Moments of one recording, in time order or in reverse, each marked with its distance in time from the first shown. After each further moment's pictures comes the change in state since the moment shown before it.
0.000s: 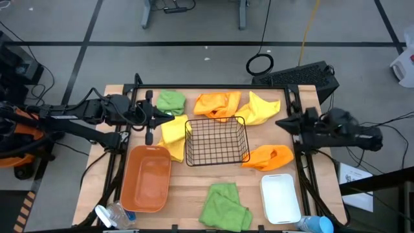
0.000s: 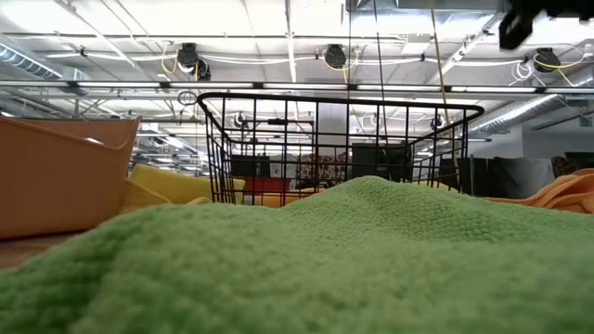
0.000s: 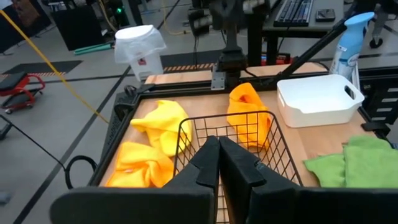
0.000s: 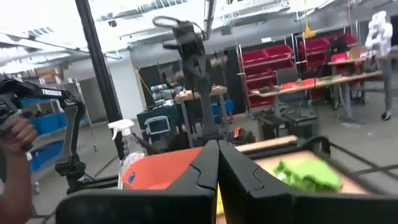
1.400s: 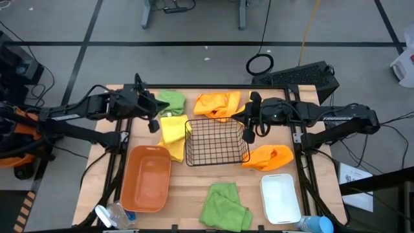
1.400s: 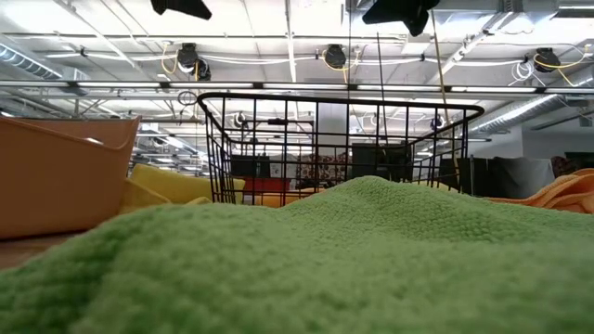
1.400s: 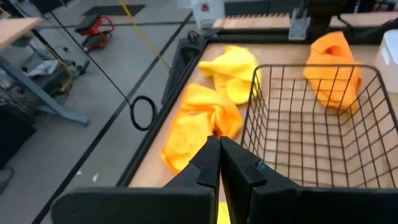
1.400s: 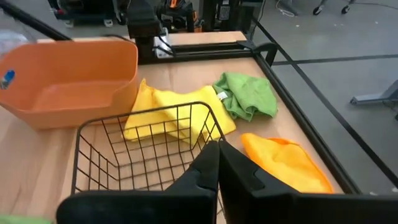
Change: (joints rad) left arm 0.157 0.006 -0.001 -0.180 -0.135 -0.031; right arm 0.000 0.978 0.648 -0.317 0.206 -0.141
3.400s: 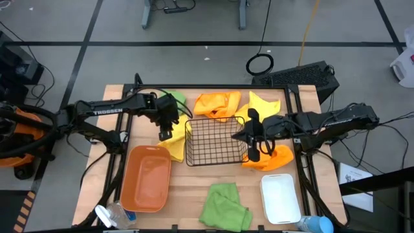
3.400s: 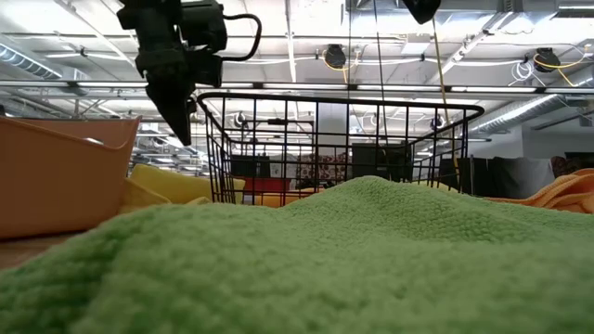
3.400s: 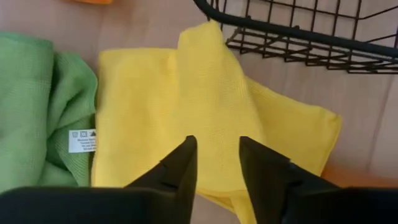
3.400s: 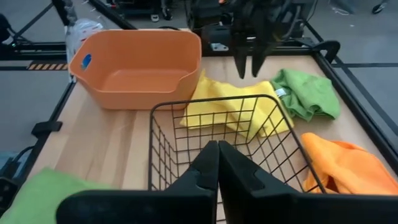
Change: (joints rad) left arm 0.241 0.379 -0.153 -0.190 0.432 0.020; right arm 0.204 0.000 -0.031 0.003 0.000 0.062
